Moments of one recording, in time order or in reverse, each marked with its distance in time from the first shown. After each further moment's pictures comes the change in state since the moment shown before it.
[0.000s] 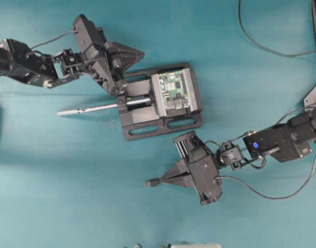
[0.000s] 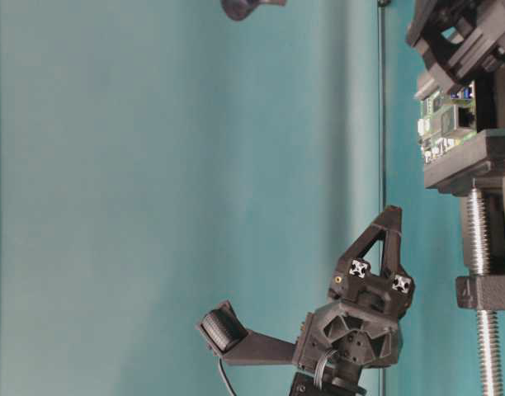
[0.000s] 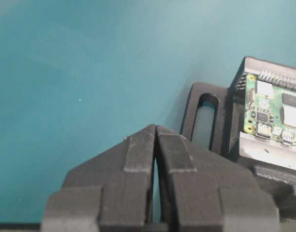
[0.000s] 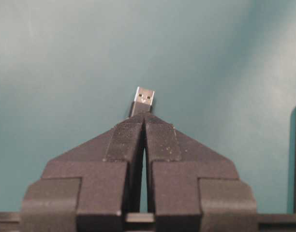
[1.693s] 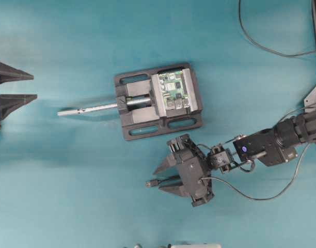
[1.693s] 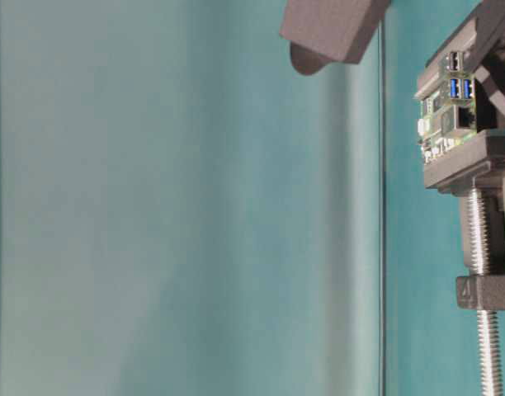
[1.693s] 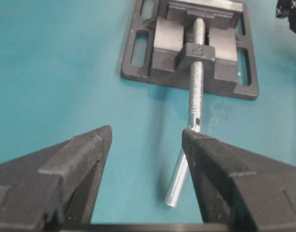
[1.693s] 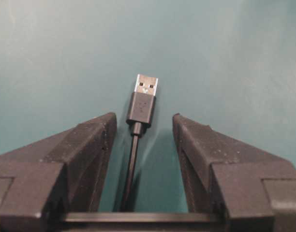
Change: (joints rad) left arm -0.054 -1.402 0.669 0.043 0.772 0.009; right arm 0.000 0.092 -0.067 0.020 0.041 0.048
